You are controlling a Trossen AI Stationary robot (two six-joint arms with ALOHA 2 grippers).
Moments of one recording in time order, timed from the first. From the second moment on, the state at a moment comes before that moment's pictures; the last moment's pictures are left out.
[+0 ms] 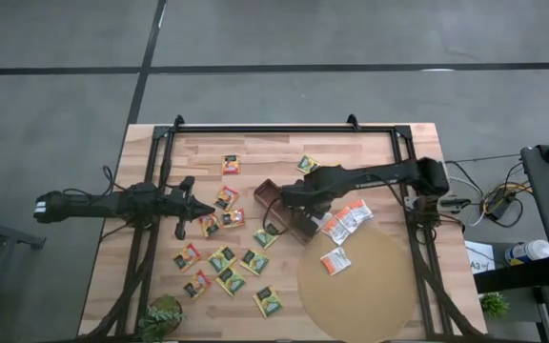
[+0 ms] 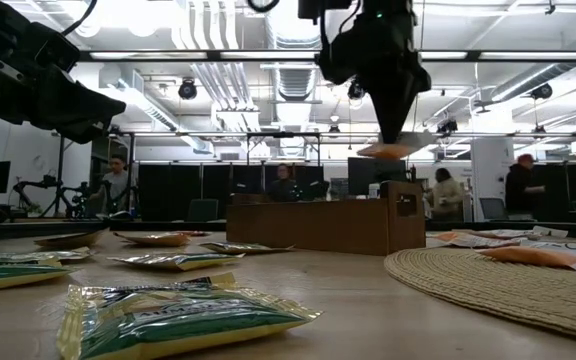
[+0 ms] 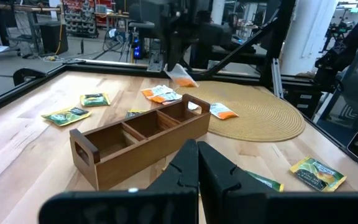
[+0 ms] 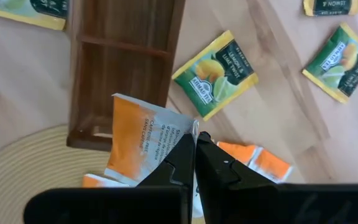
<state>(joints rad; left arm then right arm) 0.02 0.18 0.01 0.02 0.07 -0.09 0.04 1.92 1.68 -1.35 0.11 0.66</state>
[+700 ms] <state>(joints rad) 0.02 0.18 0.01 0.02 0.07 -0.09 0.01 2.22 2.03 -1.57 0.16 0.60</state>
